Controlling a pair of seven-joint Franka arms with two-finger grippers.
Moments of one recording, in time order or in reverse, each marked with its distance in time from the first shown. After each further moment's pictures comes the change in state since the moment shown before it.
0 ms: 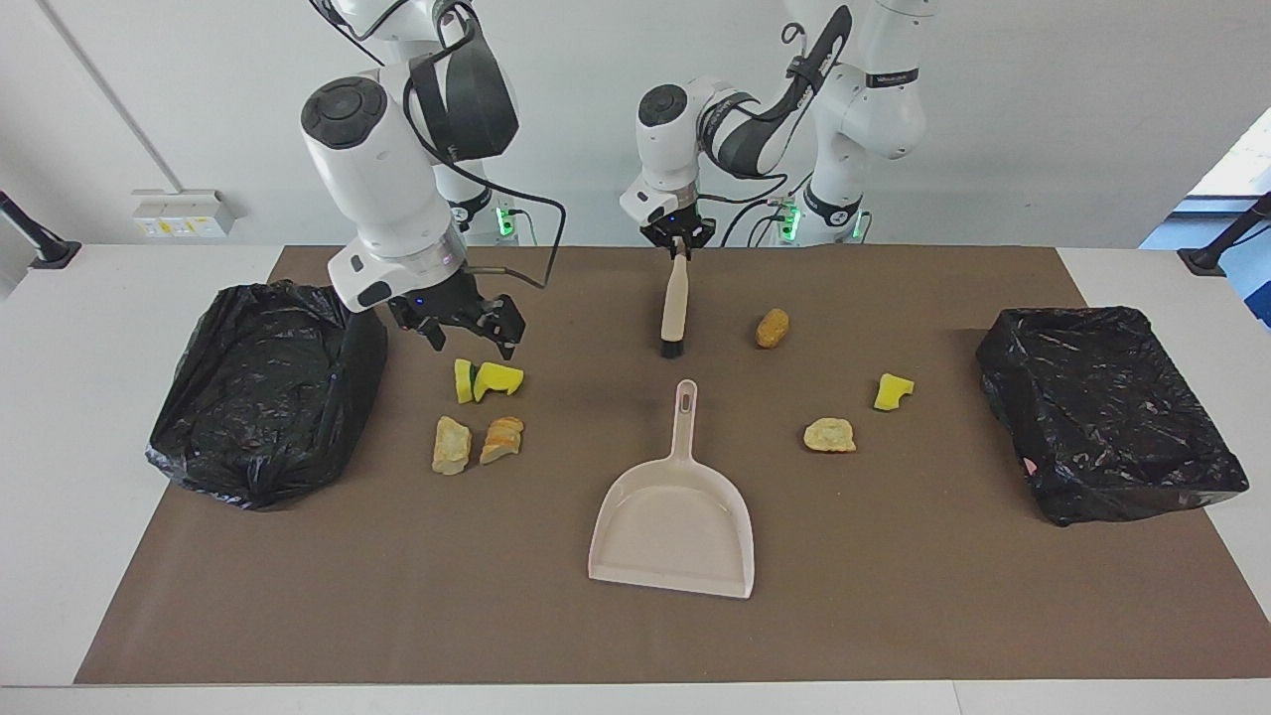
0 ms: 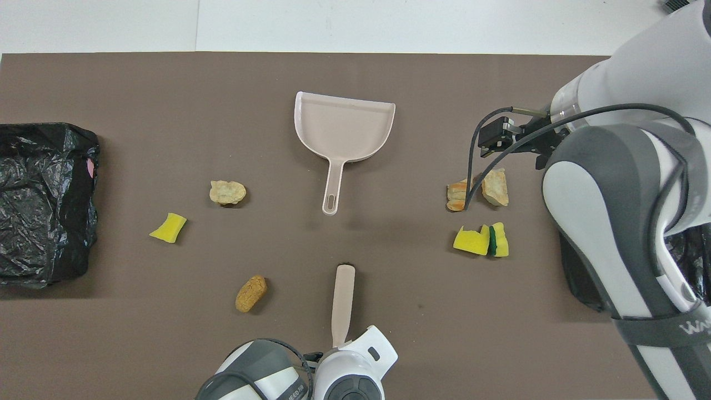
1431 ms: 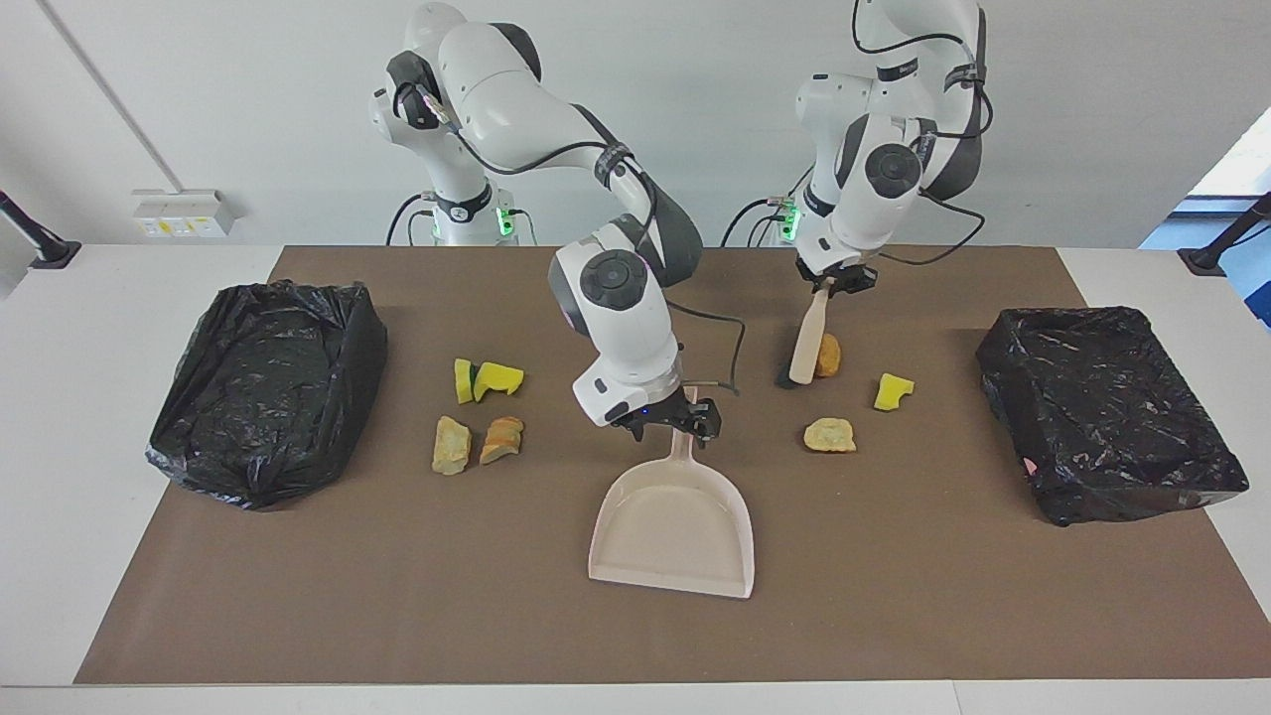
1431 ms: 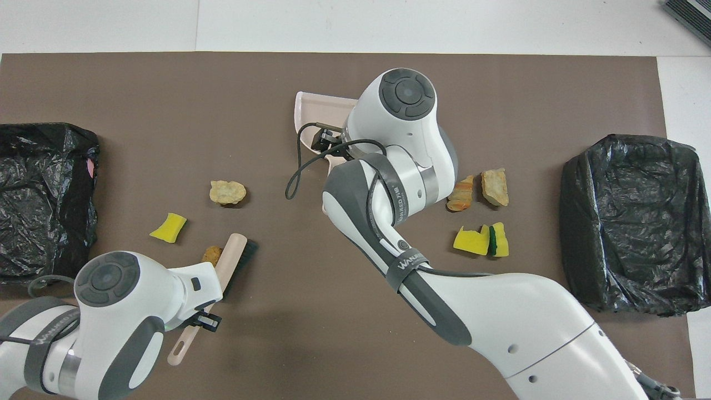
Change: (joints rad) left arm 0.815 -0.019 0.012 -0.033 0.004 0.049 0.953; right arm 0.290 0.454 0.032 0.248 0.068 0.326 0.228
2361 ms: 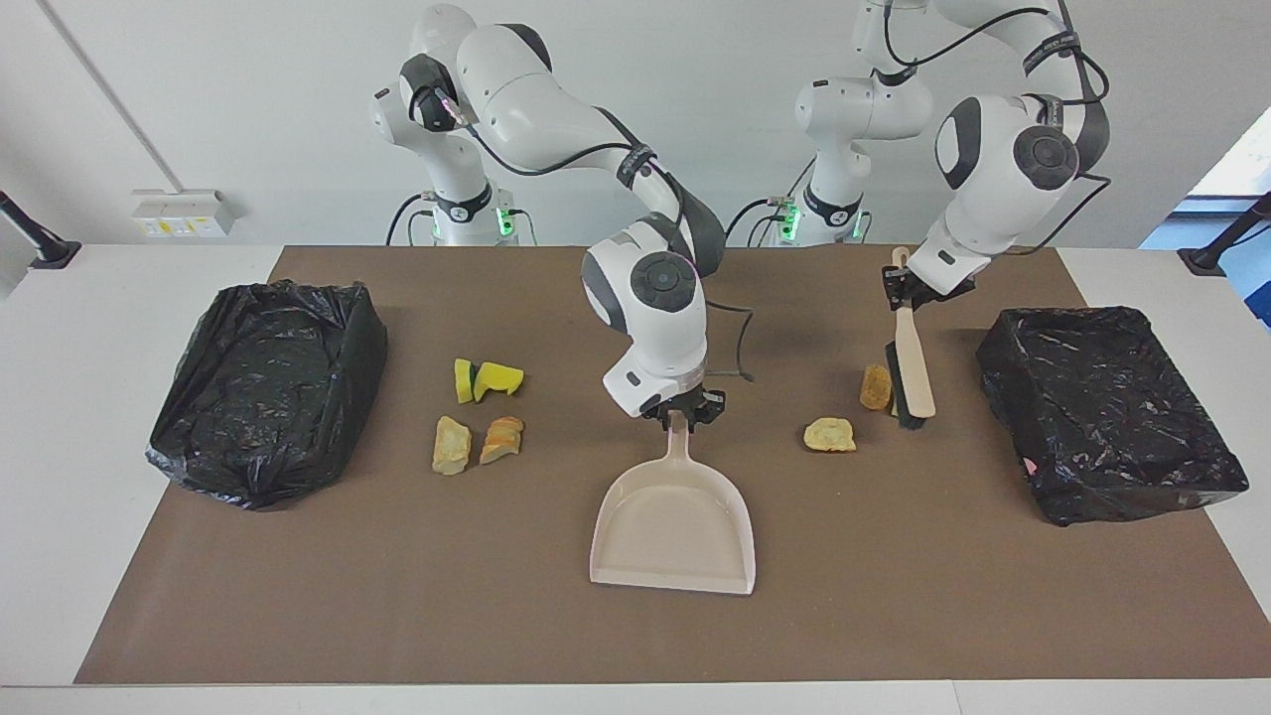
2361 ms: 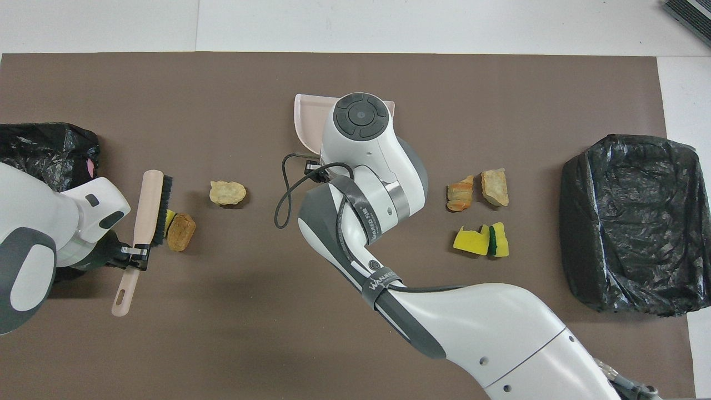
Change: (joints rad) left arm 0.086 0.024 0.002 0.245 0.008 -0.209 -0.335; right arm 0.018 -0.013 0.001 -0.023 -0.069 -0.089 0.000
